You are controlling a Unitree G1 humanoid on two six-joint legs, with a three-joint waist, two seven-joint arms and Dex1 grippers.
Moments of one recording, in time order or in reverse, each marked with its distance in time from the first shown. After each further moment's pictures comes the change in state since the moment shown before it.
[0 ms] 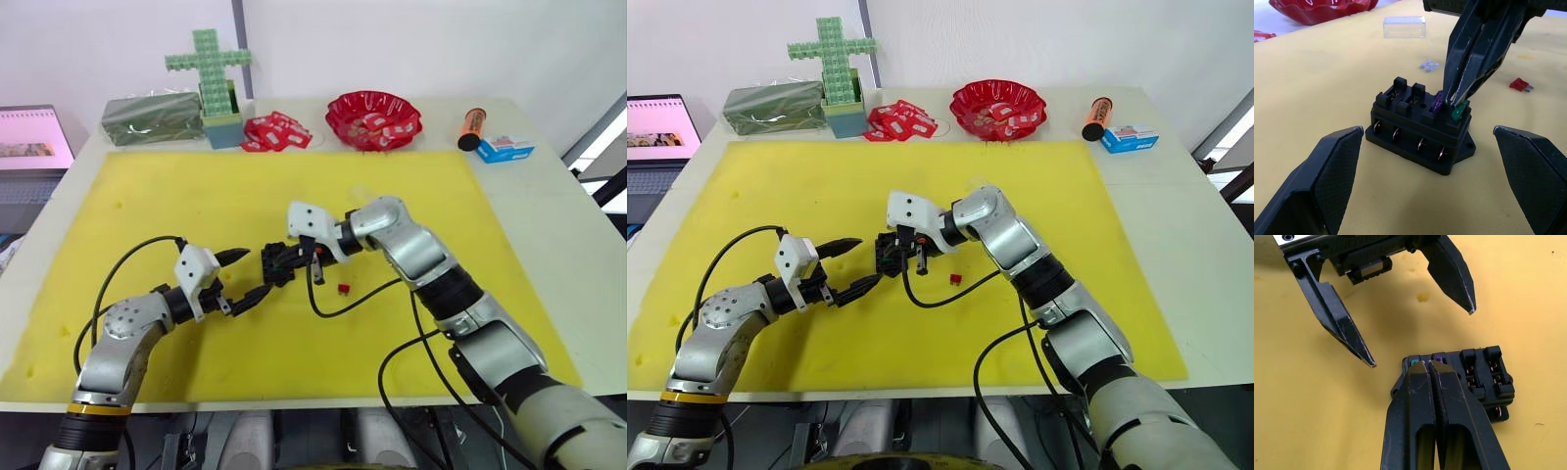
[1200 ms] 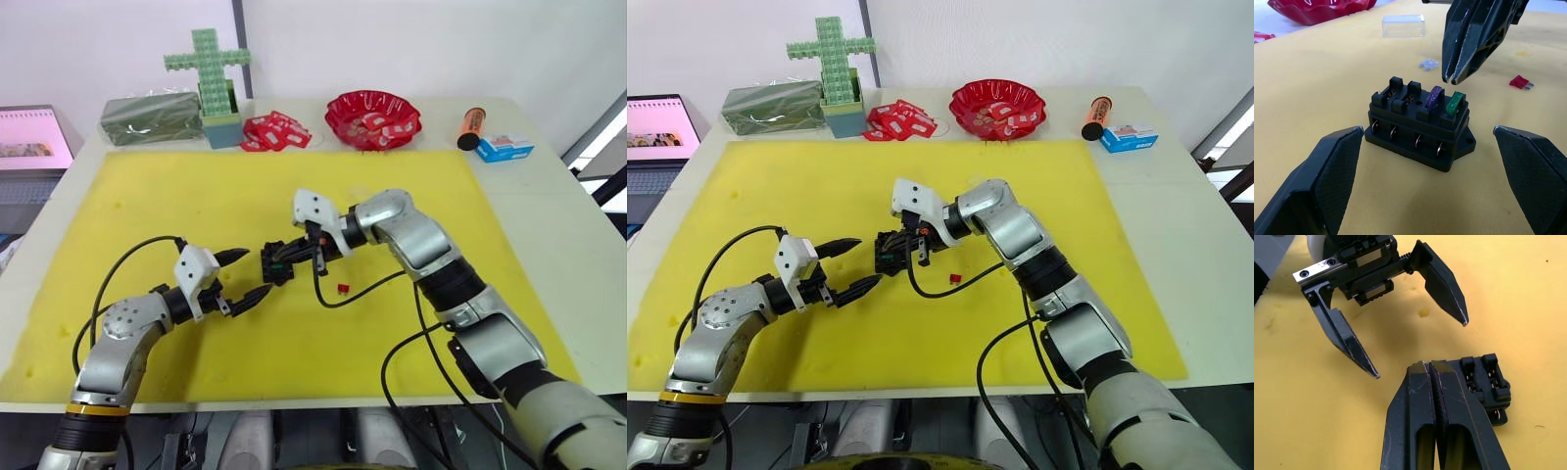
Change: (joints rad) left arm -0.002 0.006 0.000 -0.003 0.007 -0.006 -0.002; right arm -0.034 0.017 -0.048 0.053 0.078 0.030 0.025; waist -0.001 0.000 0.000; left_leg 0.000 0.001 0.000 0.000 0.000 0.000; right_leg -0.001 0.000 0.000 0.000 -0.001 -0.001
